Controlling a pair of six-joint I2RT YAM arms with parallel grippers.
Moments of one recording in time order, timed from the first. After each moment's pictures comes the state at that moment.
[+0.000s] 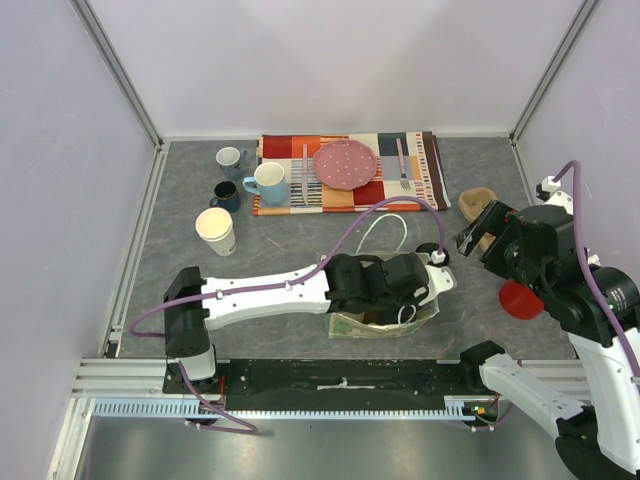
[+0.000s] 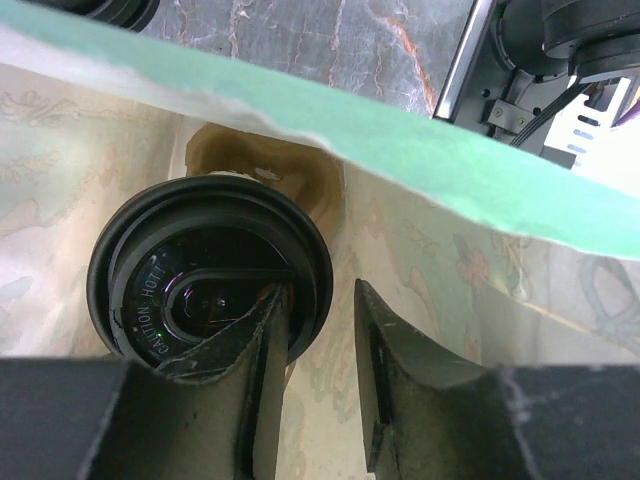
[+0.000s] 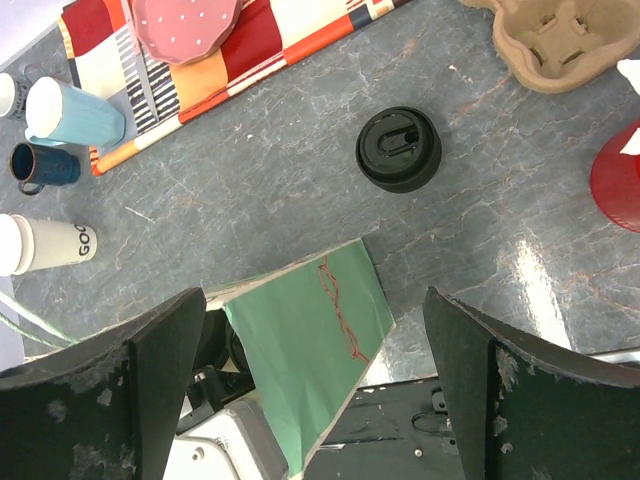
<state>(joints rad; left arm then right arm) -1.35 1.76 1.59 -0.70 -0.04 -0.08 0.40 0.84 1.47 -1.30 0.28 0.77</state>
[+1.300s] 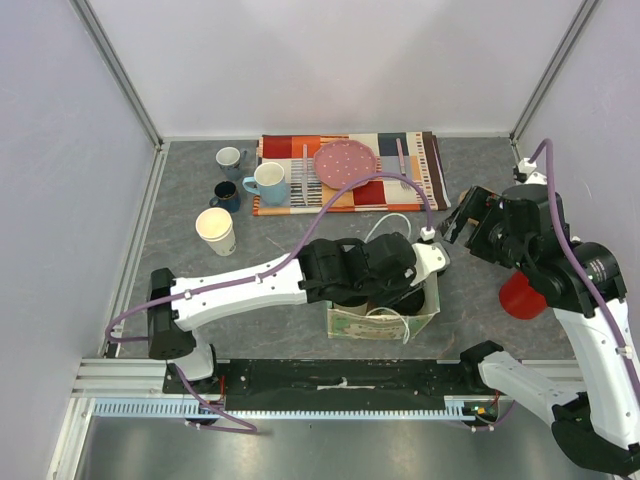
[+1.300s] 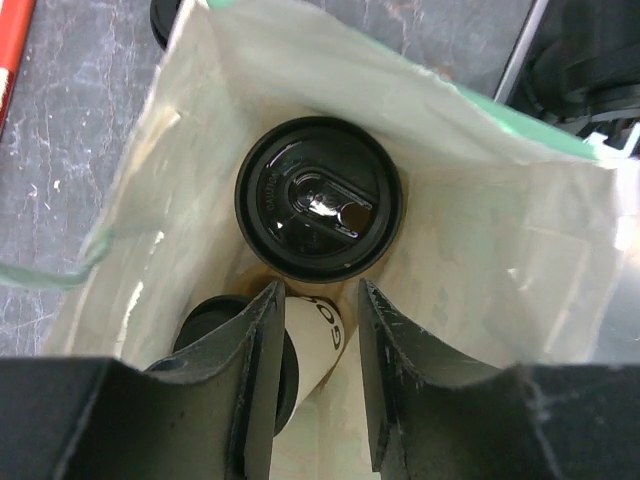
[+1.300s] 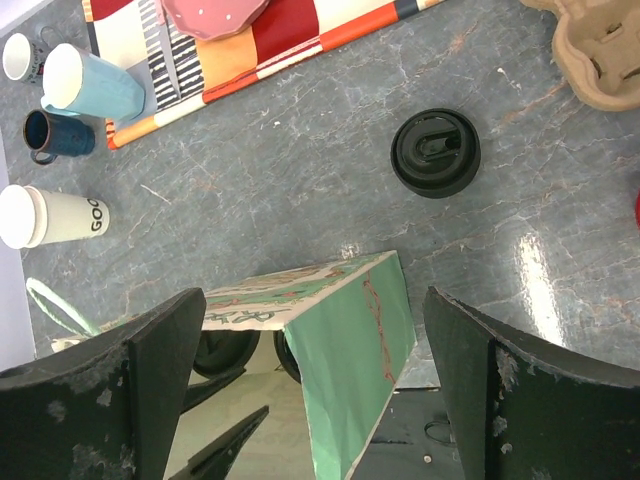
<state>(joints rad) -1.32 1.67 1.69 -0.79 -0.12 -0.04 0.40 0.93 1.50 -1.24 0.20 0.72</state>
